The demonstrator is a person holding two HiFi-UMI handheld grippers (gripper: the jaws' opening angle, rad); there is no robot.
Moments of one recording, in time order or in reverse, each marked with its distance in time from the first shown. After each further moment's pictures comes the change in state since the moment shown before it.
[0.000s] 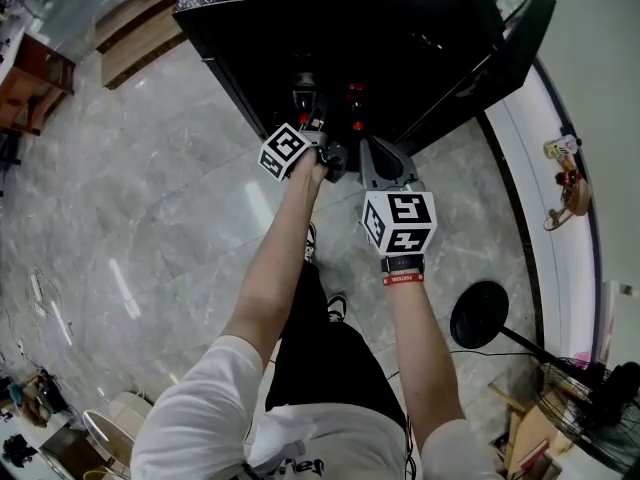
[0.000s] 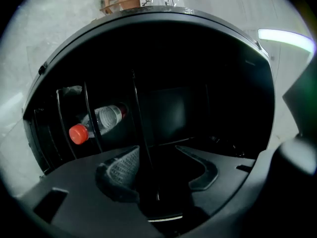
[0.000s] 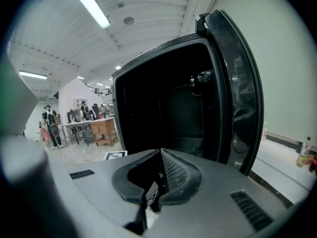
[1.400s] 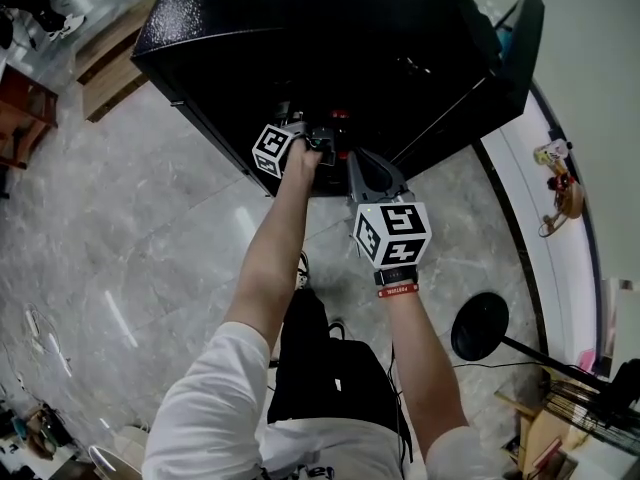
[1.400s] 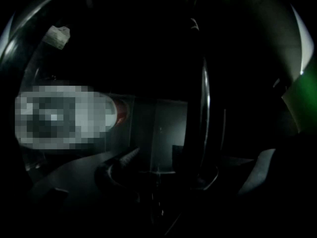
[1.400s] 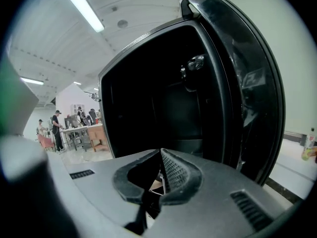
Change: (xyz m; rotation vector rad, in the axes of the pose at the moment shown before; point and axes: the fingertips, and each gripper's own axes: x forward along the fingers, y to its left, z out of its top) left arm 0.105 0.039 0.043 -0.264 -0.194 -0.108; right arm 0.048 -0.030 0.001 0.049 -0.034 -0.009
